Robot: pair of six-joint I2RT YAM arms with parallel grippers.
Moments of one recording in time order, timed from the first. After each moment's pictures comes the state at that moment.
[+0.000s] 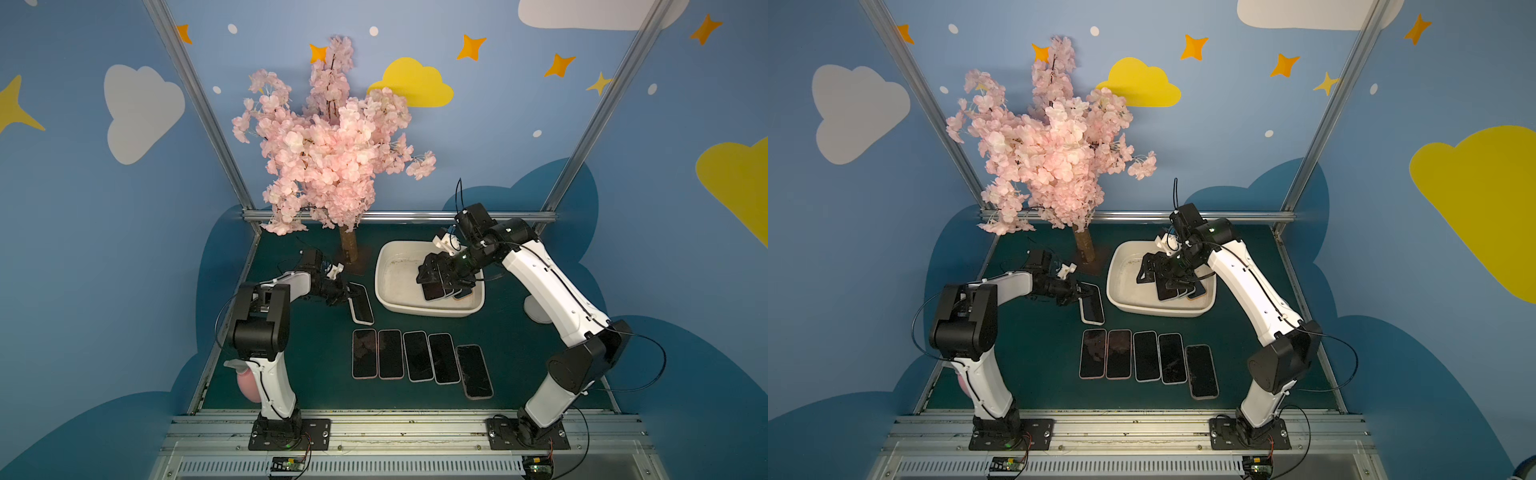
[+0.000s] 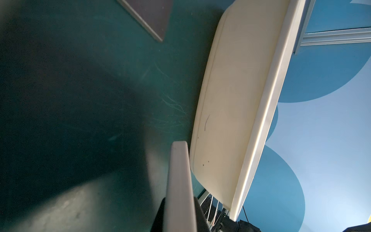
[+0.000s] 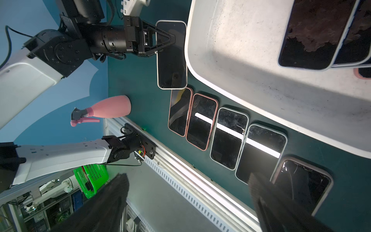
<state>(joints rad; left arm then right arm) -0.05 1.94 1.16 -0.37 0.86 -0.51 0.53 1.71 1.88 -1.33 -0.51 0.38</state>
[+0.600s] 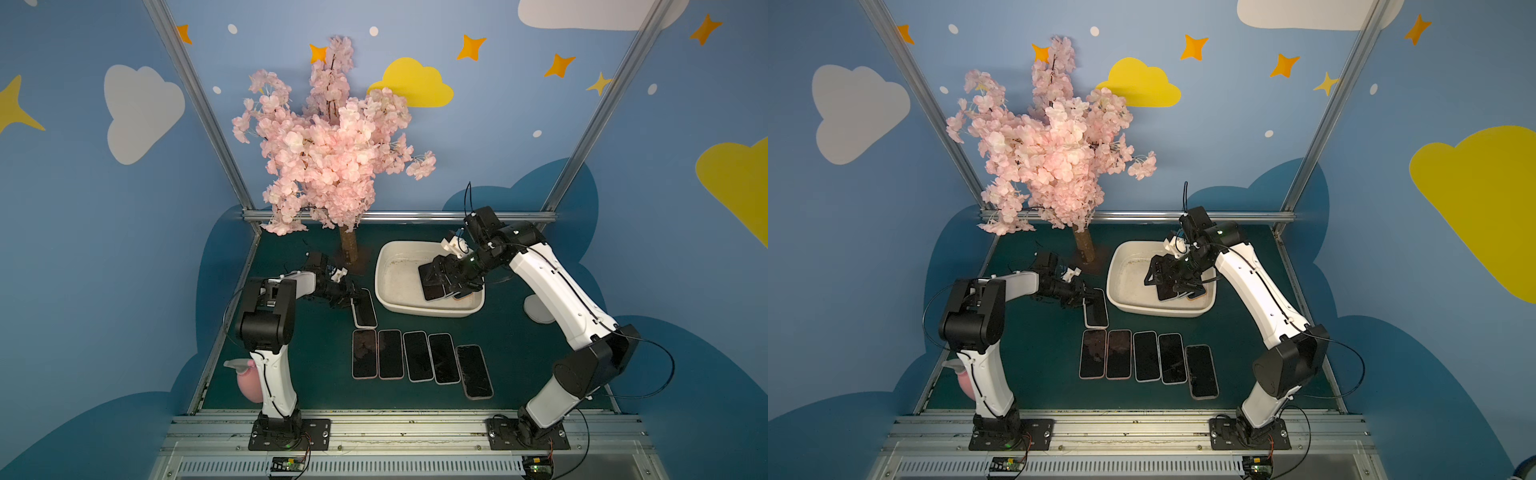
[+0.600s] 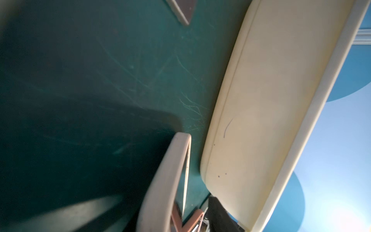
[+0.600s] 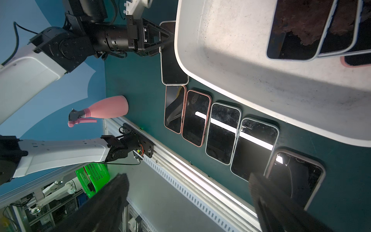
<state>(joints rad) -0.07 2.00 1.18 -0.39 0.85 -0.52 0.49 1.67 1.80 -1.33 -0.53 0.36</state>
